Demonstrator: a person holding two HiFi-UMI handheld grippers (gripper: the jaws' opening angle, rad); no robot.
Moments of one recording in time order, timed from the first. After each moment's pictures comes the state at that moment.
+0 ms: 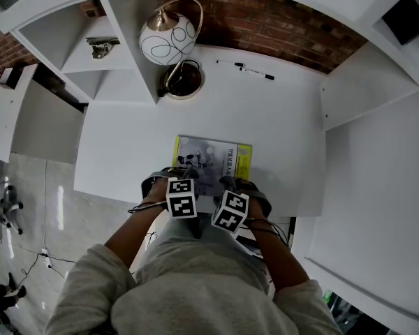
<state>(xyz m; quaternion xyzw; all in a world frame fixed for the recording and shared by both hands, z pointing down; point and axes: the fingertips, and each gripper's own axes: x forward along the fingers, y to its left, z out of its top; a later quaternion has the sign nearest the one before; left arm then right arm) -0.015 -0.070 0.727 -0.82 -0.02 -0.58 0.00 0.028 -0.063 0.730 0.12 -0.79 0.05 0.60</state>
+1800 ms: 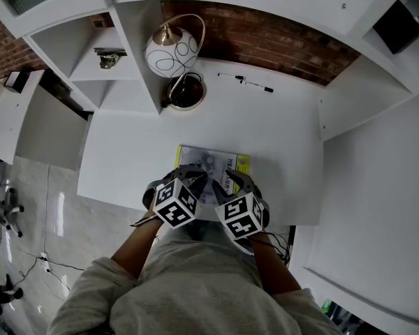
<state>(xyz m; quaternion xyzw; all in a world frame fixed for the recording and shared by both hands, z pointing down) 0.004 -0.136 0.619 -0.89 0.22 -0.40 -0.05 0.031 -0.134 0.616 0.38 -0.83 0.11 0.39</state>
